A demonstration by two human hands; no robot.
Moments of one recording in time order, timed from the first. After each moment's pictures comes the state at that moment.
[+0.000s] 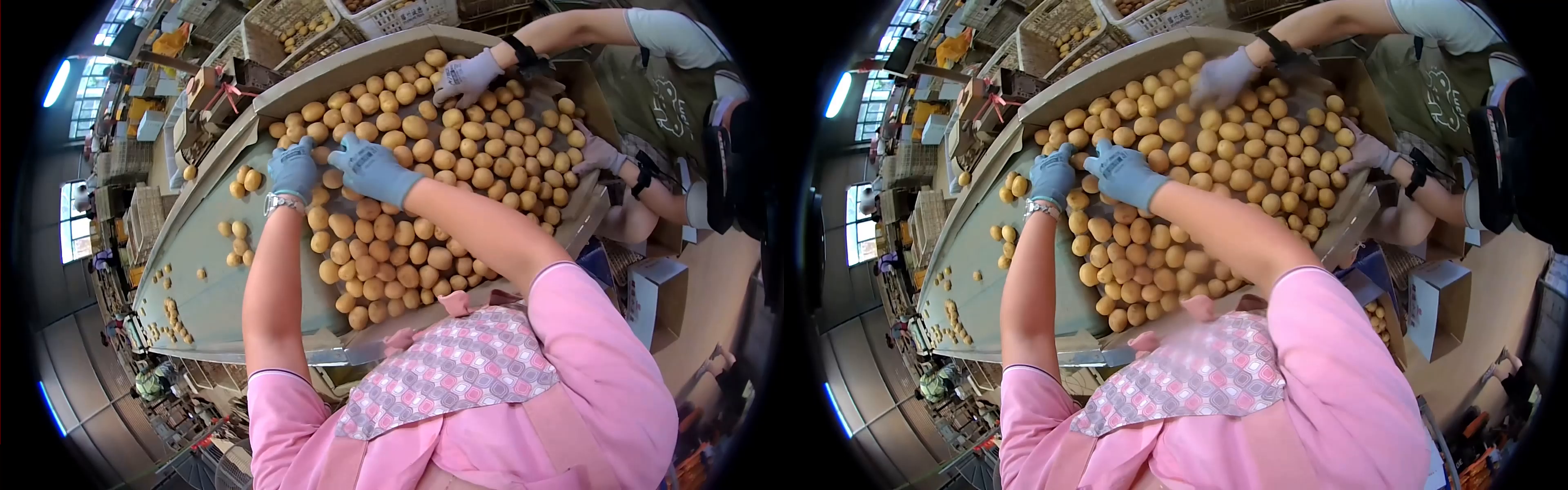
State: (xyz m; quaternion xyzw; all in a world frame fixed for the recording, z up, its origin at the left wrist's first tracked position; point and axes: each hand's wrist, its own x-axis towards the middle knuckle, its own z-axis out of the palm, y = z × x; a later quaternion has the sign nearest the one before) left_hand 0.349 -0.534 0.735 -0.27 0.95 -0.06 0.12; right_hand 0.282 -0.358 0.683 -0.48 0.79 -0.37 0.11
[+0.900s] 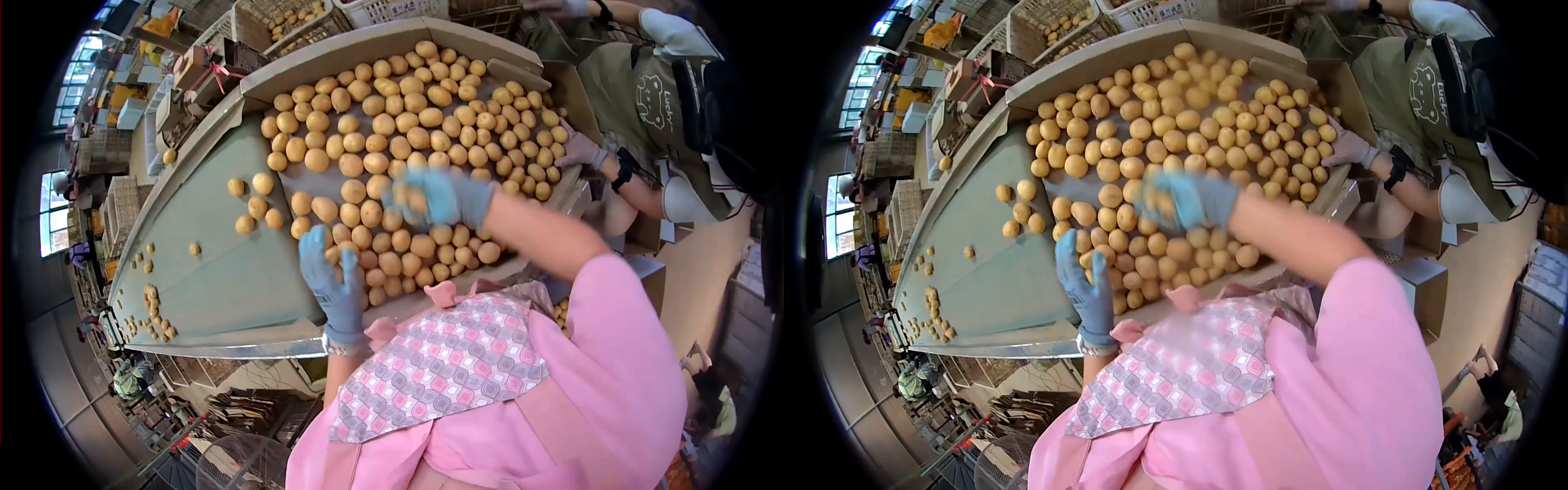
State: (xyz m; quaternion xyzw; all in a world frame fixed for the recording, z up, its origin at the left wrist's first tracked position) left_hand 0.540 -0.331 0.731 -0.26 0.89 0.24 -0.28; right_hand 0.279 -0.200 0.664 -0.11 0.32 -0.63 0.70
